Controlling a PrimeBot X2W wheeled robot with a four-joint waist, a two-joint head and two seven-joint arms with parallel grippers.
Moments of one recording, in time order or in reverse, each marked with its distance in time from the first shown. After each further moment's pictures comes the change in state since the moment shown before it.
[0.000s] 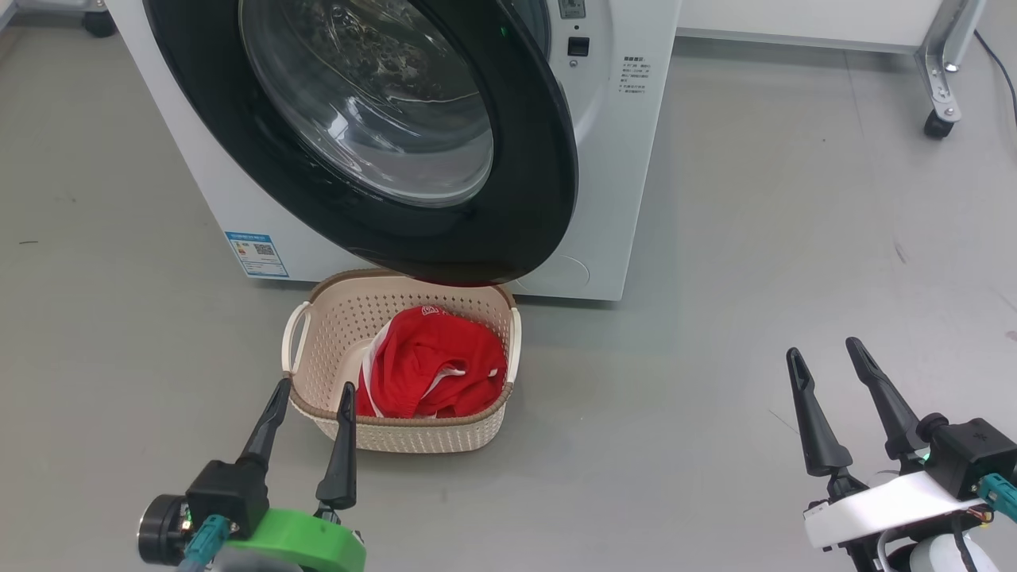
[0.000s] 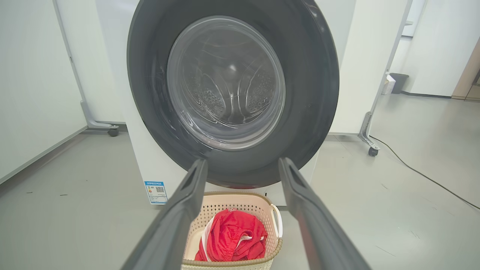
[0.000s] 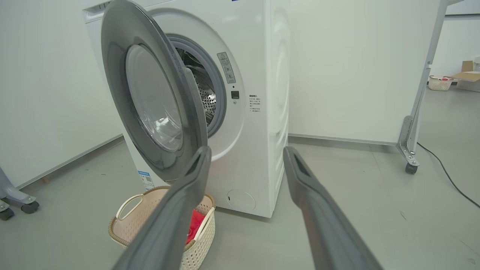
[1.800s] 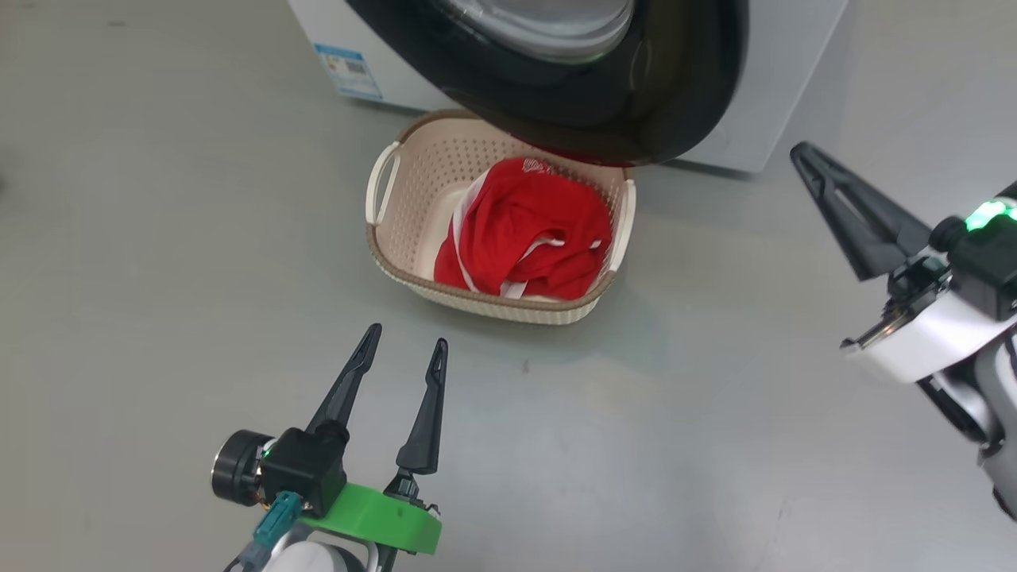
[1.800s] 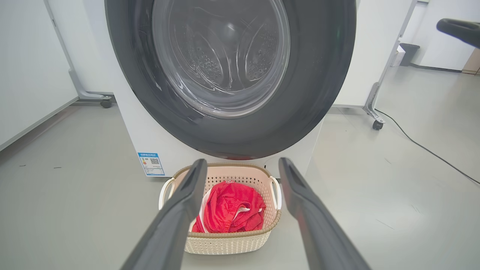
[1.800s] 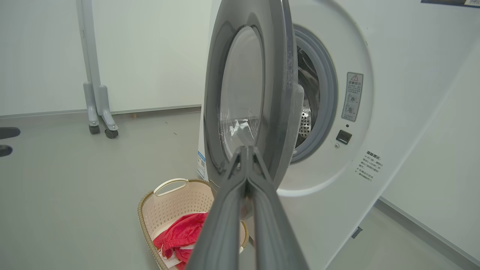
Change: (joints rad) left arm -0.070 -0.082 -0.082 -0.084 0.089 -0.031 0.000; right arm -0.441 -0.376 0.307 -0.112 0.037 0.000 0.086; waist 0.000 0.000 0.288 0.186
